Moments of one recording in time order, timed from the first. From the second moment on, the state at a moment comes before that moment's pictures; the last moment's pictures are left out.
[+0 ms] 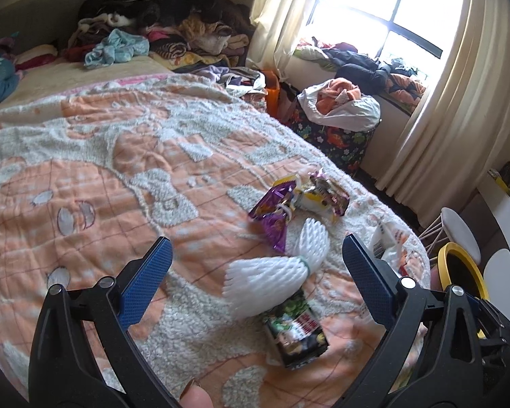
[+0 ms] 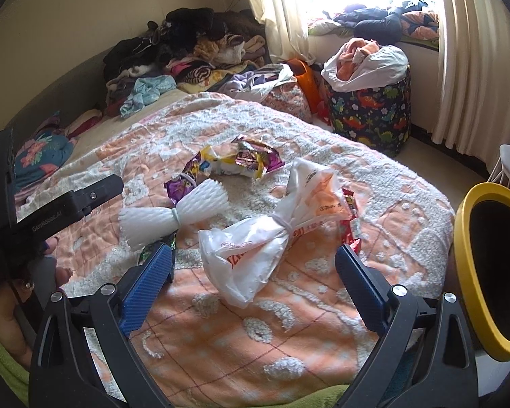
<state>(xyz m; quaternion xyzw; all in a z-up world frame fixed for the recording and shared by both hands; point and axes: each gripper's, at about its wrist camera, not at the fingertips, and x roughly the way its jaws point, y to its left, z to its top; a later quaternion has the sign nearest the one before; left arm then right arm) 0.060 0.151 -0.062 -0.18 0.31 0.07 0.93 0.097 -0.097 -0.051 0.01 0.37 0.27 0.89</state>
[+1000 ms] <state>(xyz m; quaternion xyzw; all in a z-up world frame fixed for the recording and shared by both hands) 0.067 0.147 -0.095 -0.22 0.36 0.03 0.91 0.118 -0.089 -0.089 0.04 0.43 0.30 0.85</state>
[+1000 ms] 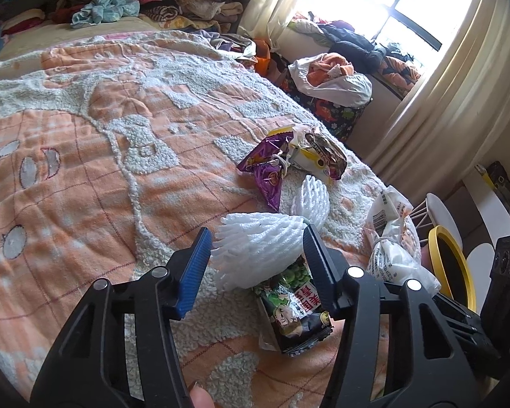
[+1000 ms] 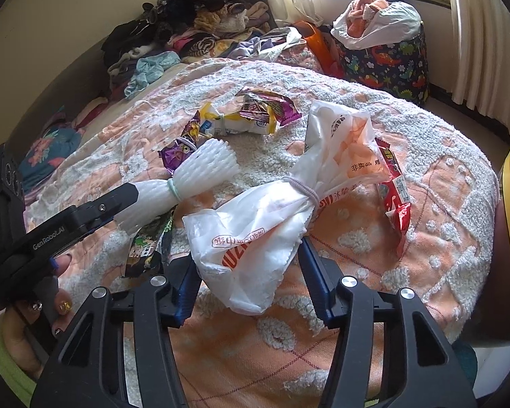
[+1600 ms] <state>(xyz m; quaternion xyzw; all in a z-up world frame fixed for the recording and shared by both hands) 0.064 0.123 -0.077 -0.19 0.34 -0.01 0.92 0.098 -0.109 -0.071 0.03 0.39 0.34 0.86</state>
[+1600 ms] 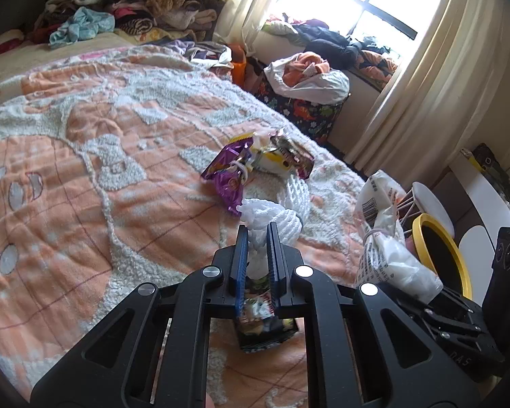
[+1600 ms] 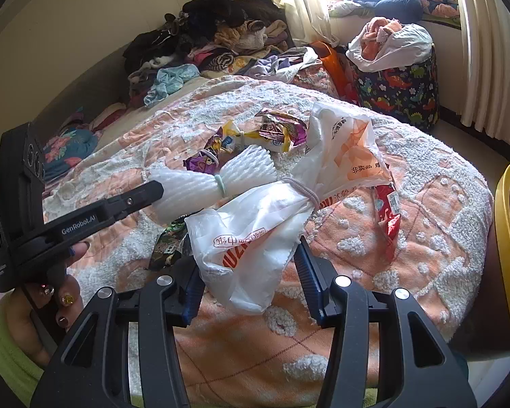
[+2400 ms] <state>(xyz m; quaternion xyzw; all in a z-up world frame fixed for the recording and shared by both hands) 0.063 0.072 -0.026 -0.17 0.29 -0.06 0.94 0.104 -0.202 -0.023 0.08 0.32 0.30 0.90</state>
